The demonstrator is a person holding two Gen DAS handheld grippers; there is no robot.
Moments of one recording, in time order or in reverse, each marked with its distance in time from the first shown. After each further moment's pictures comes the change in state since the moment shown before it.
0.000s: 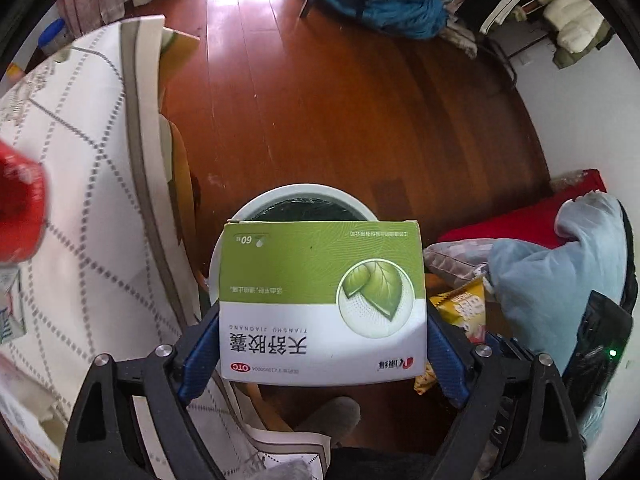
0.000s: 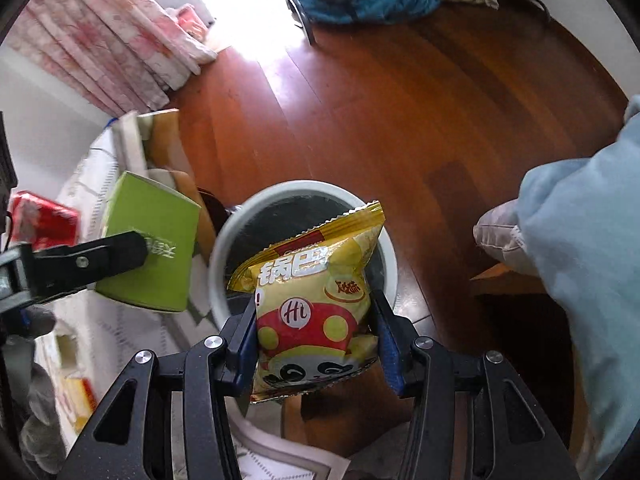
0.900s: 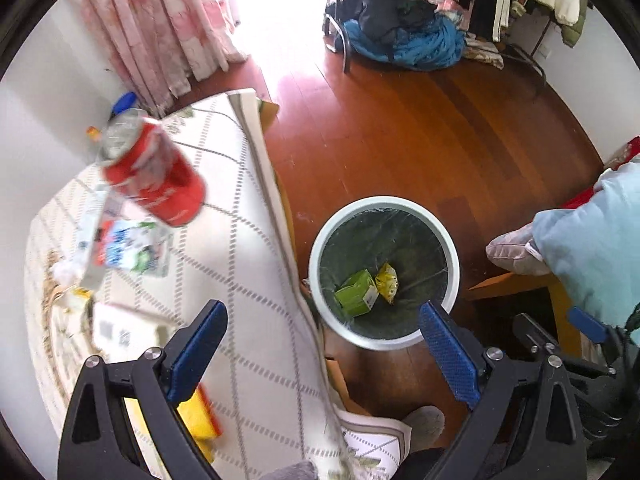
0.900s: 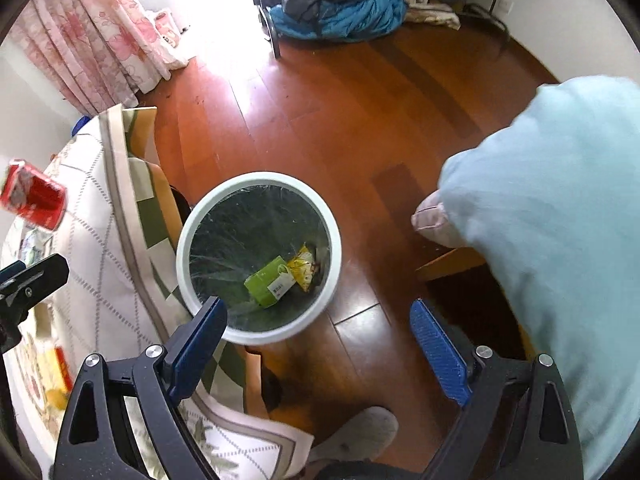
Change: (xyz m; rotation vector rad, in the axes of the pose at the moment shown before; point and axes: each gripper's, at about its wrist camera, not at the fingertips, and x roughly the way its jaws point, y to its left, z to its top) left arm -0.097 -0.016 -0.095 0.110 -0.237 0.350; right arm -0.075 0.003 -0.051 -0.015 -0.078 -0.184
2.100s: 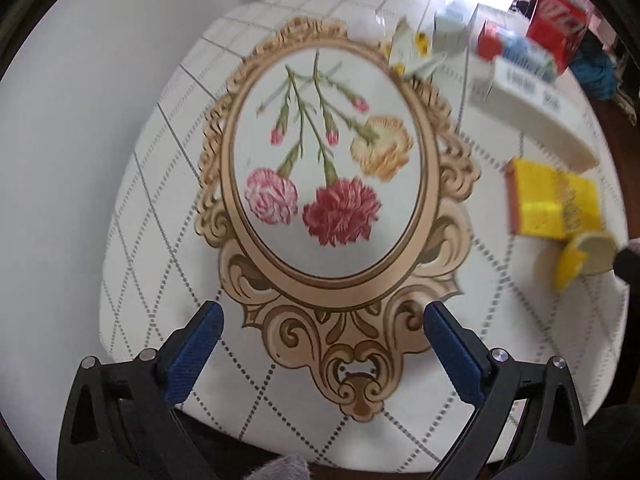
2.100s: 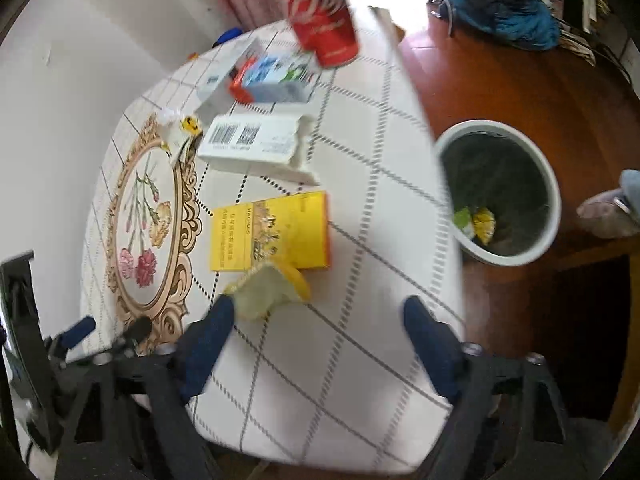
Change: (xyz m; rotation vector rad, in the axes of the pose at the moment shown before) left arm 0.018 0.250 -0.219 -0.385 0.156 0.304; right arm -0.033 0.247 -0.141 -0.304 0.118 0.311
